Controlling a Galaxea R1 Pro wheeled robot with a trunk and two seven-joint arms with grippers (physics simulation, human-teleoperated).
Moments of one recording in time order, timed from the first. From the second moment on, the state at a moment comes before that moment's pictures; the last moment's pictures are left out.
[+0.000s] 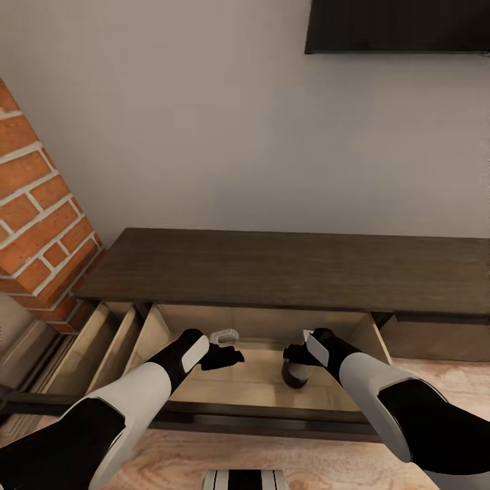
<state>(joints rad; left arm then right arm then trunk) -0.96 -0.15 -0.43 -0.28 0.71 0.65 0.05 -1.04 0.06 0.28 -0.08 -0.47 0.52 -0.10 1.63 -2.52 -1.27</state>
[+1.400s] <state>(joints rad) -0.96 -0.15 -0.43 -0.28 0.71 0.66 0.05 -1.04 0.07 0.28 -0.08 -0.47 0.53 -0.11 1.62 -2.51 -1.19</state>
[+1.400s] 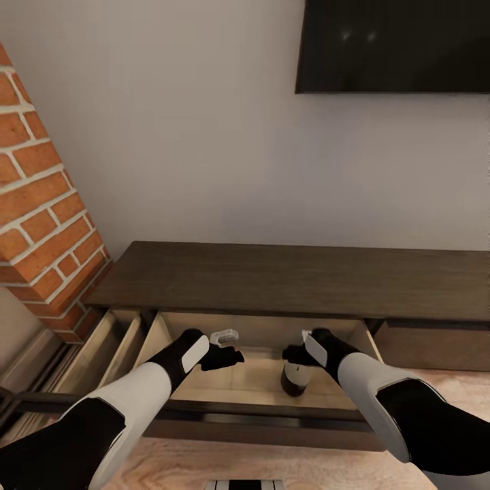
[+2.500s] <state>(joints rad) -0.96 -0.15 -0.43 -0.28 0.72 0.77 0.05 -1.04 0.08 0.28 -0.09 -0.48 0.77 -0.18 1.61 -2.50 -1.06</state>
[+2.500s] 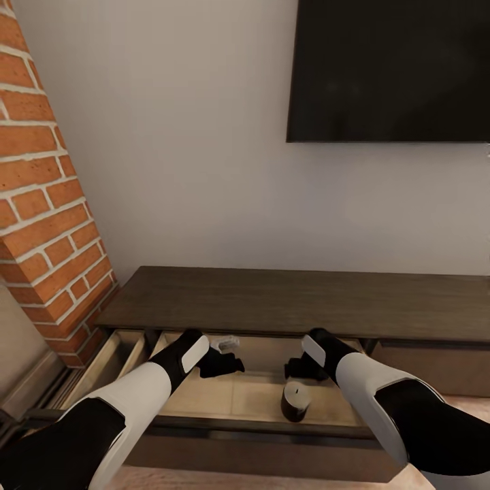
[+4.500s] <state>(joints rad) -0.96 -0.15 -0.43 -0.28 0.71 0.84 0.06 -1.04 0.09 0.28 -0.09 -0.48 0.80 -0.17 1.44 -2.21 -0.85</state>
